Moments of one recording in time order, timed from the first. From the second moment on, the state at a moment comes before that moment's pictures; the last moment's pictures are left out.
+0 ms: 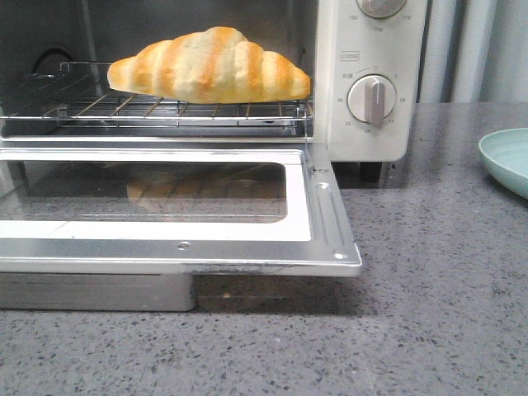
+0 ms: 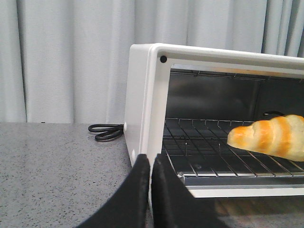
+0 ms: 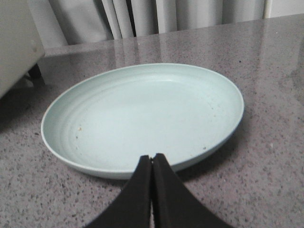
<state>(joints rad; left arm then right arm) -0.21 0.00 -0.06 0.22 0.01 -0.22 -0.07 -0.01 0.01 -0.14 0.24 0.22</state>
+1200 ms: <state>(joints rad) -0.21 0.00 -0.06 0.22 0.01 -0.22 -0.07 -0.01 0.01 -0.10 0.33 -0.04</state>
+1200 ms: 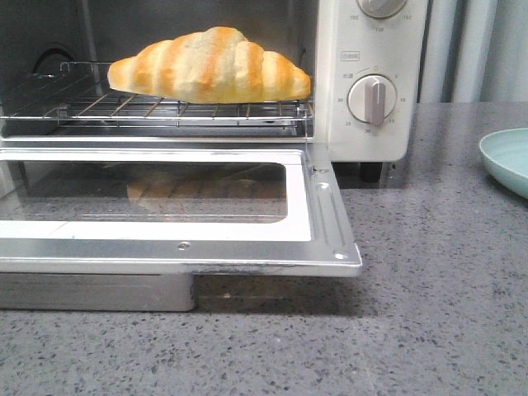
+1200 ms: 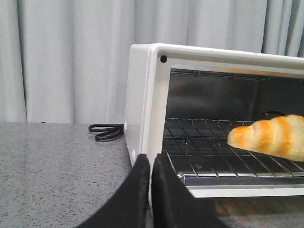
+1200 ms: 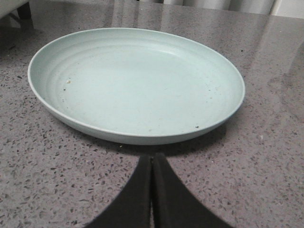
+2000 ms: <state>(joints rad) -0.21 0.00 -0.06 0.22 0.01 -0.22 -0.07 -0.01 0.01 -0.08 0.33 -0.05</state>
